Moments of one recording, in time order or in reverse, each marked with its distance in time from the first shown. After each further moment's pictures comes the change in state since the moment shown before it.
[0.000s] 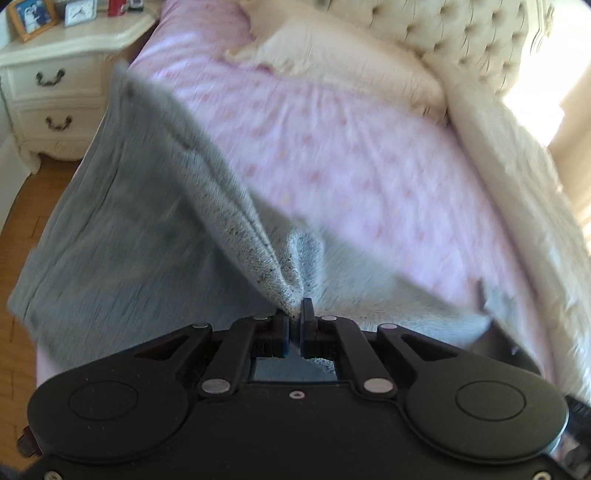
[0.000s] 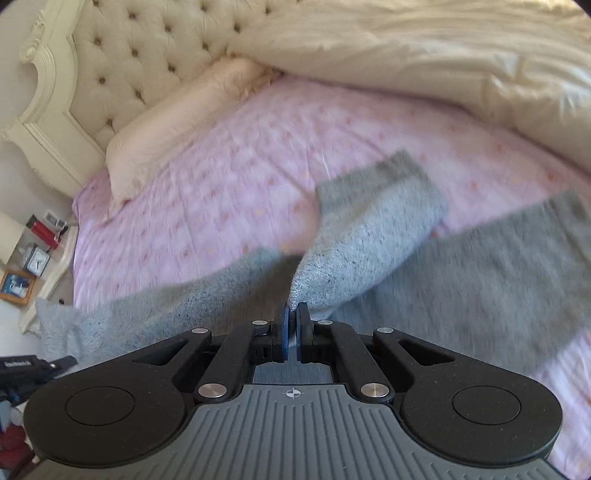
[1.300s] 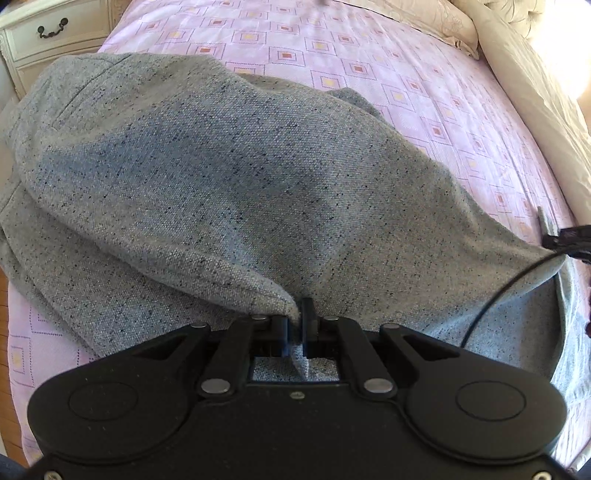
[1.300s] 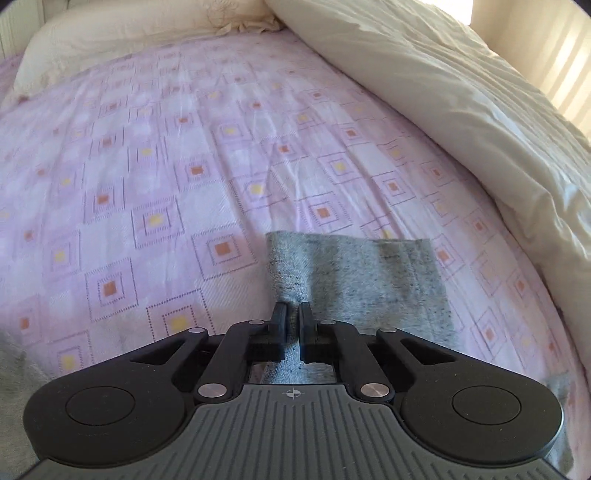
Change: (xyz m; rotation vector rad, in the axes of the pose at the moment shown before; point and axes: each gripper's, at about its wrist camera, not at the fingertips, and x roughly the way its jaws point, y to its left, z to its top) left arm 0.062 0.017 -0.048 0.008 0.130 0.045; right arm 0.124 0.033 0.090 -0.367 -0.013 -0.372
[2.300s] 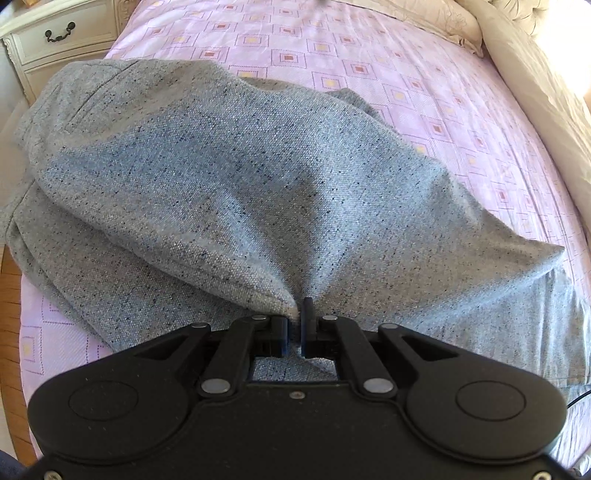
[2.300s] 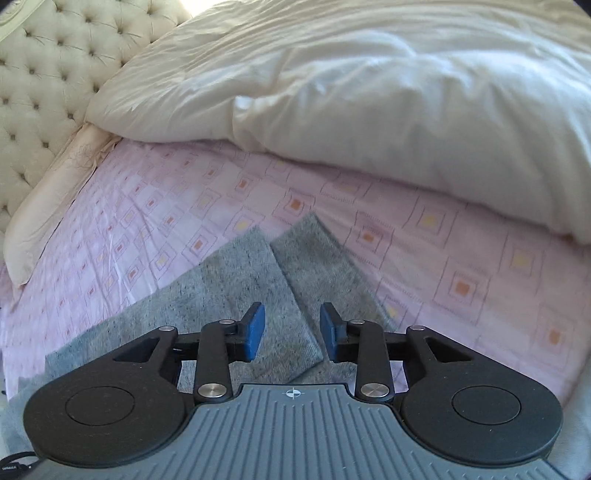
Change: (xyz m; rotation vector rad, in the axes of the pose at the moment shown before) left arm -0.015 -0.007 -0.004 0.004 0.004 0.053; right arm -0.054 -0.271 -0.156 0.607 -0.032 0.202
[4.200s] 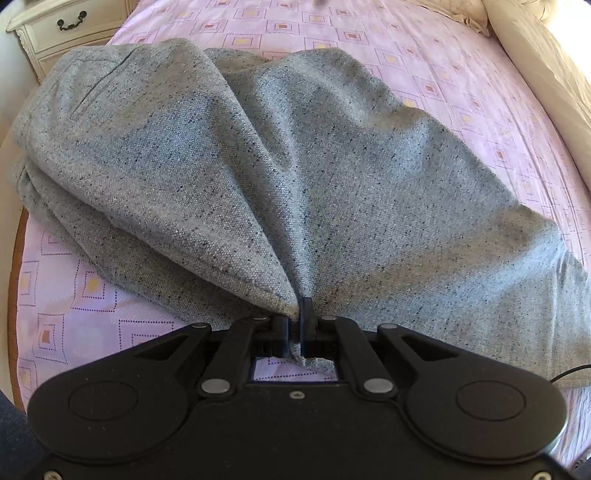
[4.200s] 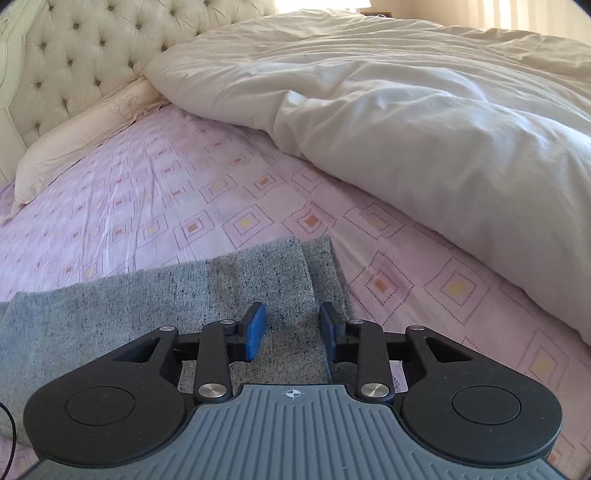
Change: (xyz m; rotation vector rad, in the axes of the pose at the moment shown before) left arm -0.006 -0.029 -0.037 -0.007 0.040 0.056; right arm 0.023 0.000 -0.001 -0.367 -0.122 0.004
